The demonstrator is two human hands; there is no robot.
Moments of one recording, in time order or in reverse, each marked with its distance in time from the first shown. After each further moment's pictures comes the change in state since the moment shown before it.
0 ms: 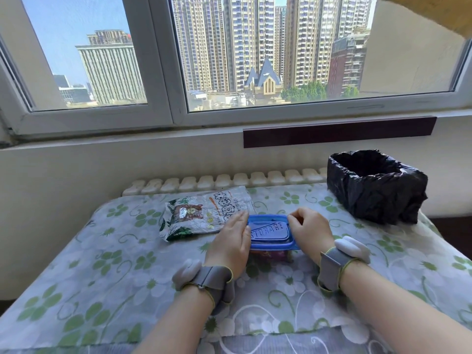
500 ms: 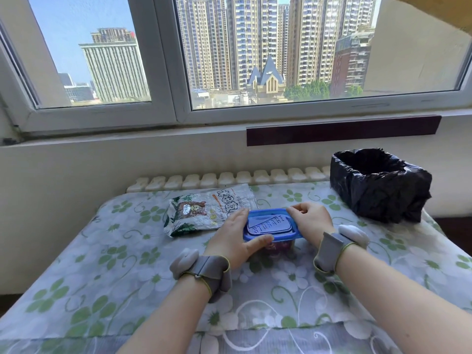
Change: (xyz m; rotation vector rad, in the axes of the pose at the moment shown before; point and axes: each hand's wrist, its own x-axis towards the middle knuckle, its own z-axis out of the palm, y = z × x) left_hand 0.001 0.003 -0.015 0.029 -0.127 -0.040; right_hand 0.017 -0.008 0.001 0.170 -0.053 0.198
